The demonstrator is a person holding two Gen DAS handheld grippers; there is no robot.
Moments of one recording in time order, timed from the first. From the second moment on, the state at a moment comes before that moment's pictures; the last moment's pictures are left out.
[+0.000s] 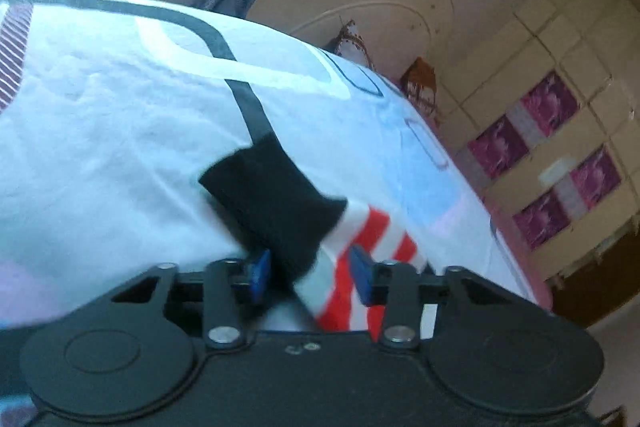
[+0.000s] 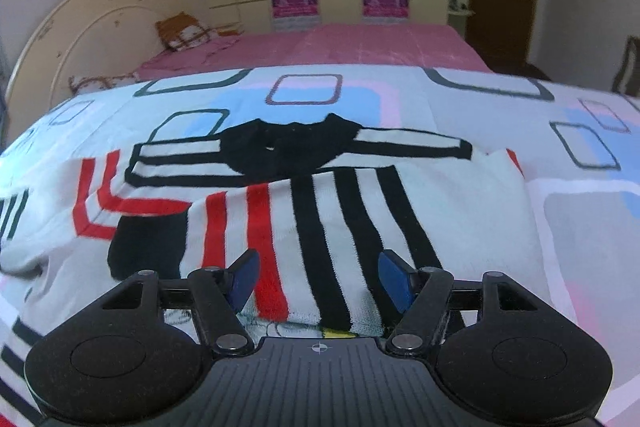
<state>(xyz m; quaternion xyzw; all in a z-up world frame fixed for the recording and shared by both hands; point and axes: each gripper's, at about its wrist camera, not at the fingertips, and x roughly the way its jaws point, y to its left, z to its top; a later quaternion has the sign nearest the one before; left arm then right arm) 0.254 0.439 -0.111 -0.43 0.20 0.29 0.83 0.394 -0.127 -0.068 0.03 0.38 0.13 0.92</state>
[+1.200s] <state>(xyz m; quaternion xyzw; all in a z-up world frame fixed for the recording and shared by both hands) 0.451 -0.001 -0.107 -0.10 0.39 -0.11 0.91 0.369 -0.269 -0.053 0.15 0.37 0.07 0.92</state>
